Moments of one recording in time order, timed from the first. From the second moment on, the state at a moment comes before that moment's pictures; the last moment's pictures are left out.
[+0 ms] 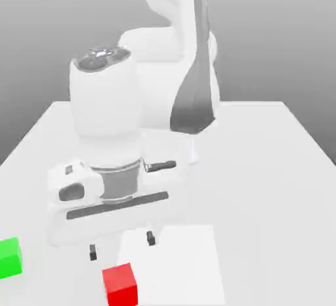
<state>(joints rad) 0.08 0.26 -0.23 -2.42 0.15 2.68 0.17</state>
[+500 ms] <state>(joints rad) 0.07 0.29 -0.22 -2.42 0.14 2.69 0.17</state>
